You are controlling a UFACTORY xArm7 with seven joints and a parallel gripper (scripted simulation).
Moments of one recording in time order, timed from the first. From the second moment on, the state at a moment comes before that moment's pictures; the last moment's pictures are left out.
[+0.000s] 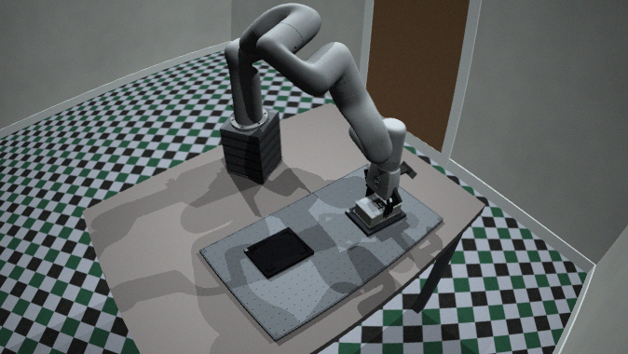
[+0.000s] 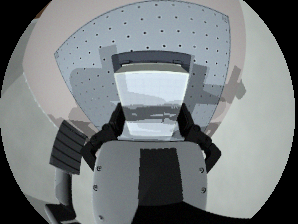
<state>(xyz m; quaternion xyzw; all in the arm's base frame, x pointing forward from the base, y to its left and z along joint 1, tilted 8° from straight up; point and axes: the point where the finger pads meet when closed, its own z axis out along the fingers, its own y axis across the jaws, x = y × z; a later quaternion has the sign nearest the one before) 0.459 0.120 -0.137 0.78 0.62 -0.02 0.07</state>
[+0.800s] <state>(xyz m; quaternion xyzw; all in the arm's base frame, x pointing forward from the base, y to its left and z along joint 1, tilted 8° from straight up) 0.460 0.119 -0.145 0.78 0.62 -0.02 0.07</state>
